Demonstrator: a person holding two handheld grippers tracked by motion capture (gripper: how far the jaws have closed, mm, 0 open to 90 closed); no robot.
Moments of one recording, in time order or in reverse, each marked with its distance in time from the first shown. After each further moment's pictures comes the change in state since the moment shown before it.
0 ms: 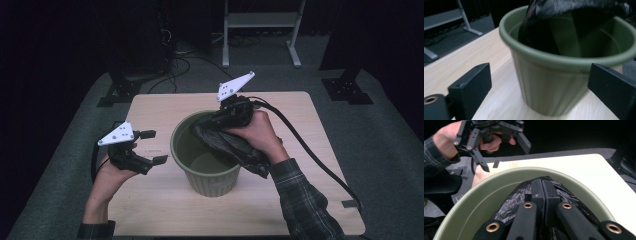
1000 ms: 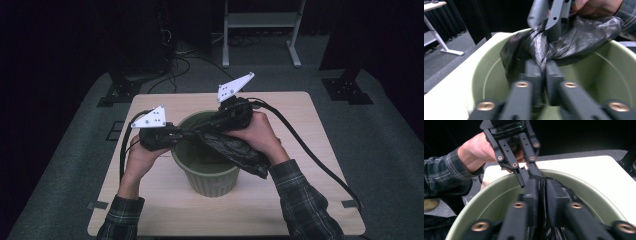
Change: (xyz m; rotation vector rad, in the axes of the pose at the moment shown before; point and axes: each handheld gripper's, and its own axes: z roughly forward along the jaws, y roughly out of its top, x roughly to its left) left arm 0.000 0.045 0.062 -0.031 -0.163 0.149; right arm 0.000 -0.001 0.001 -0.019 0.058 0.018
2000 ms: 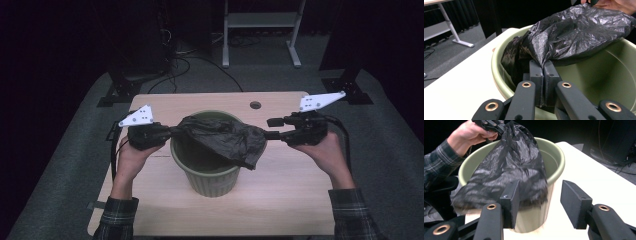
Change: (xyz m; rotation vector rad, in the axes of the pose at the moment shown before) left arm 0.009 -0.012 -0.024 0.007 0.086 -0.080; right arm 0.019 -0.112 -0.136 -0.122 -0.221 0.180
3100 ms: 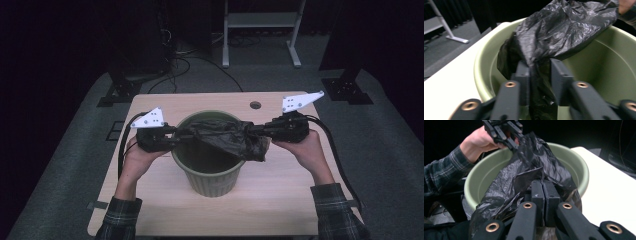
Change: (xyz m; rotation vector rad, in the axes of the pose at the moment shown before) left arm -0.010 0.004 0.017 0.049 -0.008 0.028; right arm 0.002 0.013 0.044 -0.022 0.117 -0.031
